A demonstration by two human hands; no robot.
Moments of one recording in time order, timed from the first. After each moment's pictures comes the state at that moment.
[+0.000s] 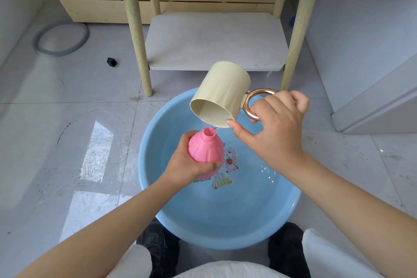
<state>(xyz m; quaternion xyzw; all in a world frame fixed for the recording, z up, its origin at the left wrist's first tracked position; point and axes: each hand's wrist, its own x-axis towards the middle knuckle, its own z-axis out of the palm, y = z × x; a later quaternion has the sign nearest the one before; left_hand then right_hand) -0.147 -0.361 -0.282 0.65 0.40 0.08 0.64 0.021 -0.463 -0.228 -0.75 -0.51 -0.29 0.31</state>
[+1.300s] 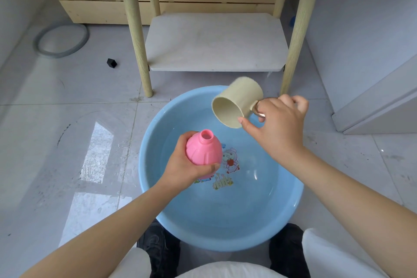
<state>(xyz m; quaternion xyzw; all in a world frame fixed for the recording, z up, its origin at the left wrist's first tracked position) -0.152 -0.361 -0.284 0.65 0.39 0.11 0.64 0.042 -0.461 -0.252 -0.83 -0.46 -0.20 0.23</state>
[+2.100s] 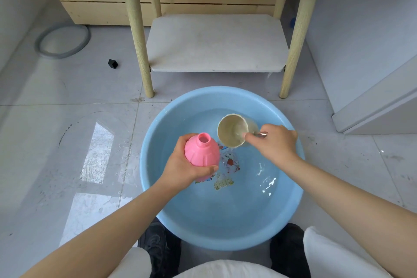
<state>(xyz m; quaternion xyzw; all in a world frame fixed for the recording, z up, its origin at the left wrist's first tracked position) -0.156 -0.360 -0.281 0.64 0.39 0.10 0.65 0.041 -0.472 -0.286 -0.92 -0.31 0.13 0.21</state>
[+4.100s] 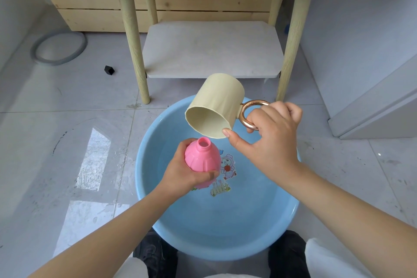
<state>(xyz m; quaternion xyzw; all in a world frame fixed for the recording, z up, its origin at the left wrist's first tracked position) -0.148 -0.361 -0.283 0.66 0.39 0.08 0.64 0.016 -0.463 -0.228 -0.76 -0.48 -0.24 0.35</state>
